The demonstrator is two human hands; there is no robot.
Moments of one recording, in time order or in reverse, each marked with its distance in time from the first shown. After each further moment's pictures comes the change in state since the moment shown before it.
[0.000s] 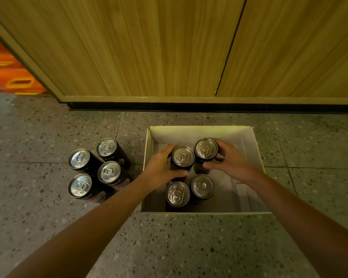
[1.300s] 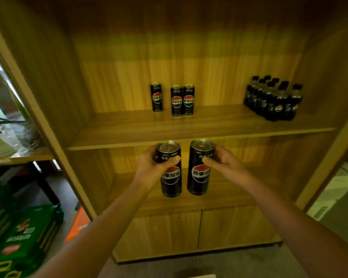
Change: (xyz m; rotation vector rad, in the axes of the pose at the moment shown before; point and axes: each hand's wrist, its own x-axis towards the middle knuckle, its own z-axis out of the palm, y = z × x) left_hand -0.191 0.790 -0.477 -0.325 0.339 0.301; right_hand -0.225 -0.874 -0.254 0.063 0.243 -0.365
